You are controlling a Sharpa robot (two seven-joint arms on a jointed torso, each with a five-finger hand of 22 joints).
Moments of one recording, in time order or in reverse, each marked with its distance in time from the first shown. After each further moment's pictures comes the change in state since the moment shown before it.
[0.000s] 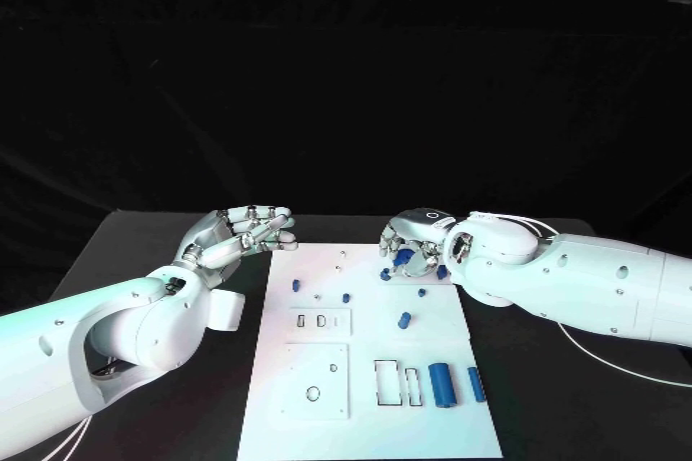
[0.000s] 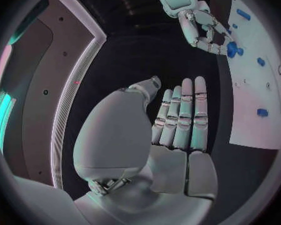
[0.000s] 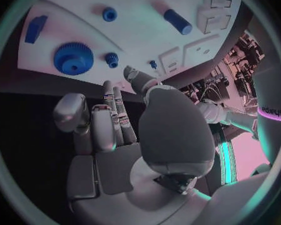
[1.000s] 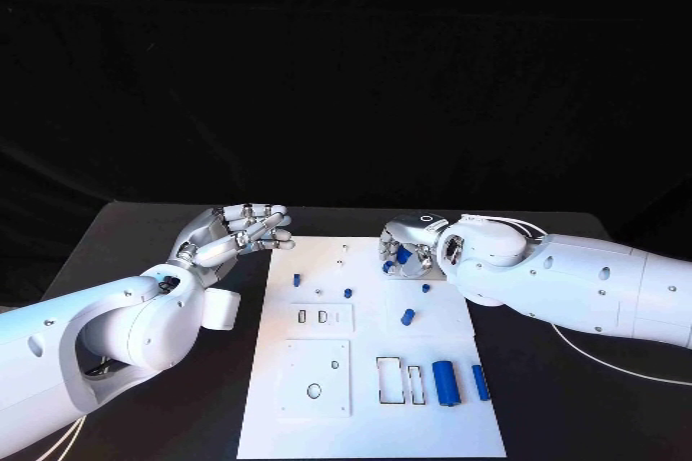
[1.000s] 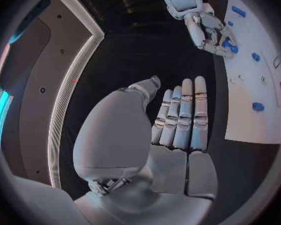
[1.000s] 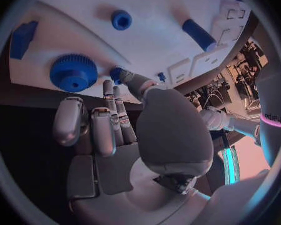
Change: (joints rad) left arm 0.007 -0.009 0.002 0.007 0.000 0.008 -0.011; left_hand -0.004 -0.004 0.000 0.000 0.000 -0.005 0.005 -0.004 -0.002 0.000 0.000 -0.009 0.000 -0.004 0.004 0.000 0.004 0.000 0.000 0.000 0.008 0.004; right arm -0.017 0.030 -0.001 -0.042 -0.034 0.025 -0.018; right_hand 0.029 0.021 0.076 0.022 0.000 0.007 0.000 0.000 0.023 0.017 0.001 0.000 0.006 0.003 0.004 0.069 0.075 -0.015 0.021 0.004 0.093 0.132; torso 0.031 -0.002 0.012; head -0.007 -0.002
